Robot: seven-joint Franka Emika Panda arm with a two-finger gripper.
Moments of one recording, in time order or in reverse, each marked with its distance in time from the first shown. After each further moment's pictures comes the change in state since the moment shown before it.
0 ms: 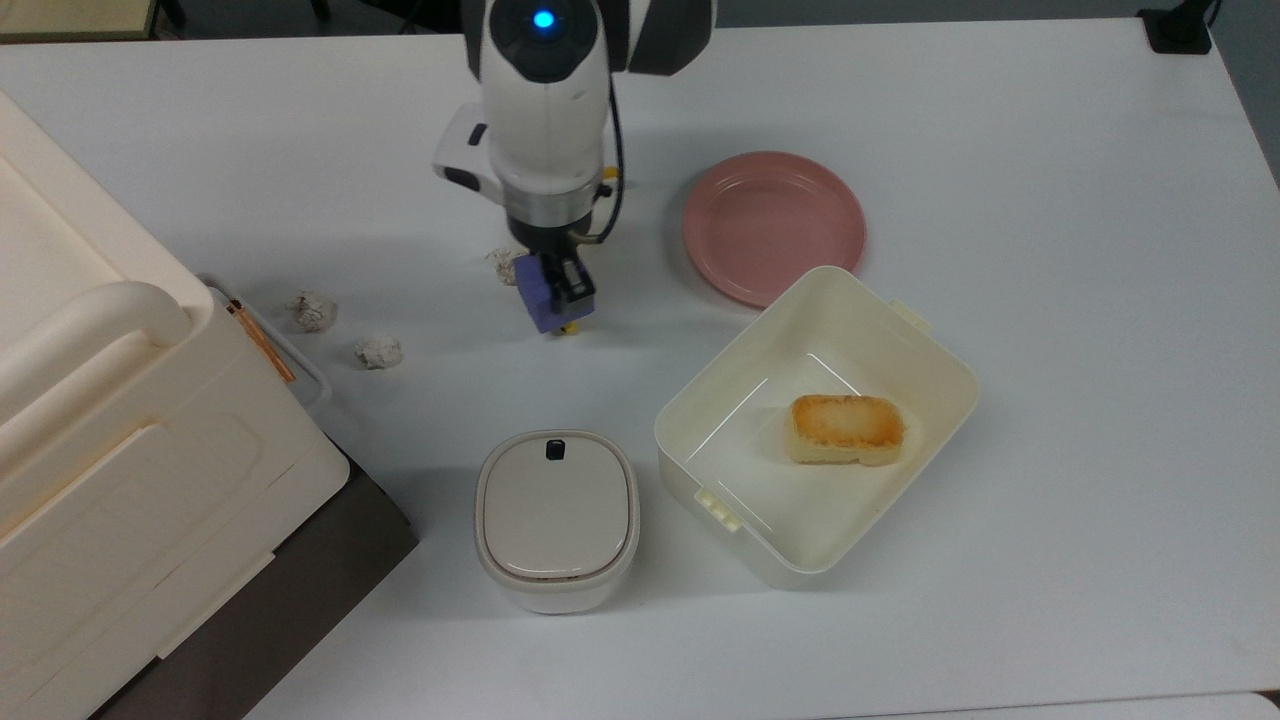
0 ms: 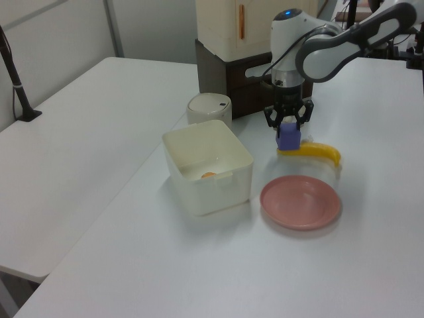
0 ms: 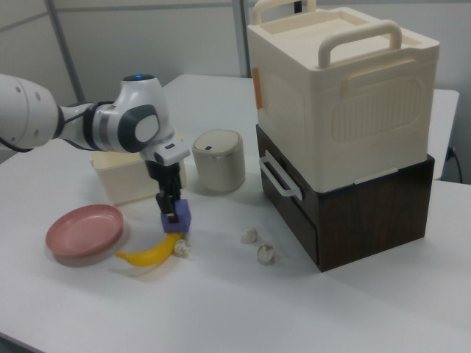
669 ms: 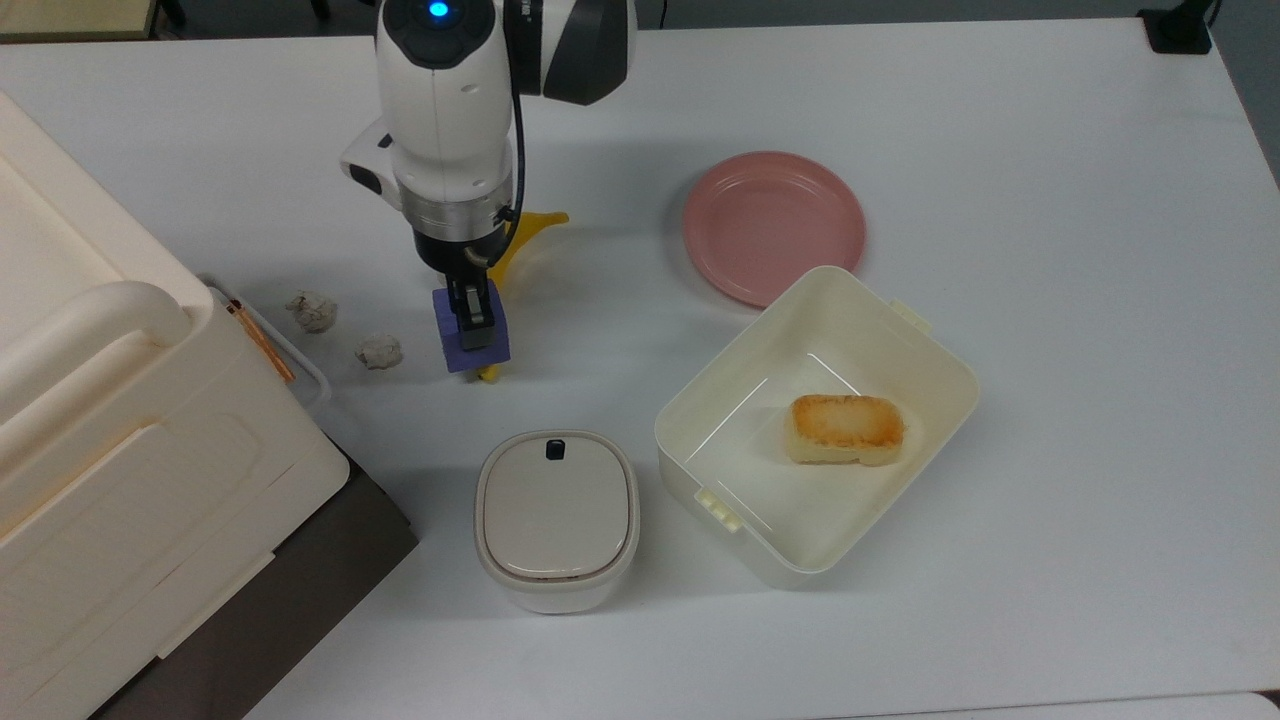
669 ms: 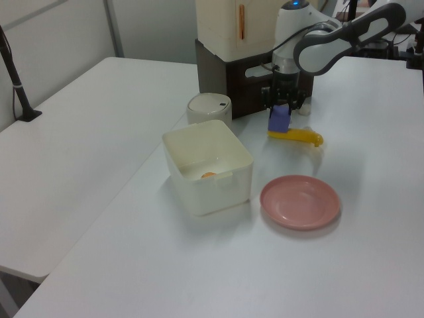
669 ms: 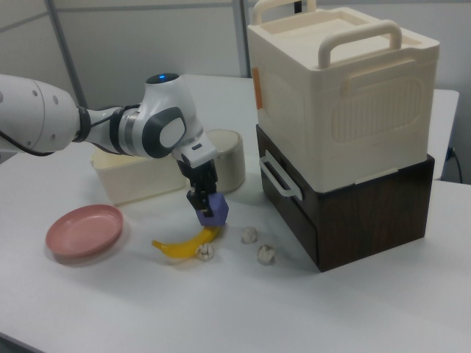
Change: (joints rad) arm 0.000 0.038 -0.116 0.039 0.000 0.141 0.059
